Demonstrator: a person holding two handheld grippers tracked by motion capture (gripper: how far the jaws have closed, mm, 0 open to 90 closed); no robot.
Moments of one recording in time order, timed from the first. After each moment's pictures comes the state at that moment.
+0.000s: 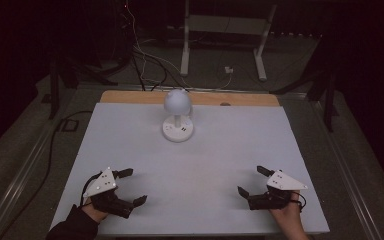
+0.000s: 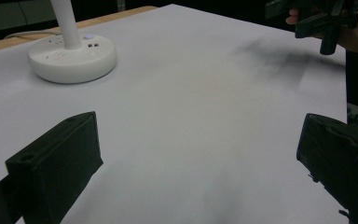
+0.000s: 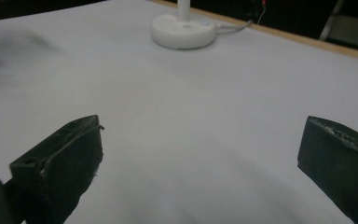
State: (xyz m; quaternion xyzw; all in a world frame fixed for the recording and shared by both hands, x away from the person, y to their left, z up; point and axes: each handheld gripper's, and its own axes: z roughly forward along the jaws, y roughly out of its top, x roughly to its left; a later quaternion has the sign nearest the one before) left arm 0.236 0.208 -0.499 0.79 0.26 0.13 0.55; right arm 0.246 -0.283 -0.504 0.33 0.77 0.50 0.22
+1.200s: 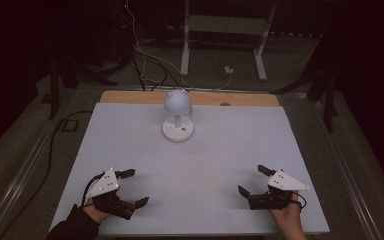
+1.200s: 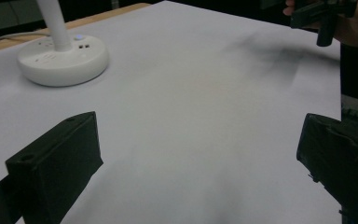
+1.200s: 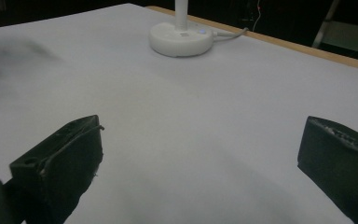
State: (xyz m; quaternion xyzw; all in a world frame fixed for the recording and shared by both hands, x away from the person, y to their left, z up) left arm 0.235 0.202 -0.495 0.80 0.24 0.13 0.54; right arm 0.243 -0.282 -0.498 0.33 0.76 0.50 0.23
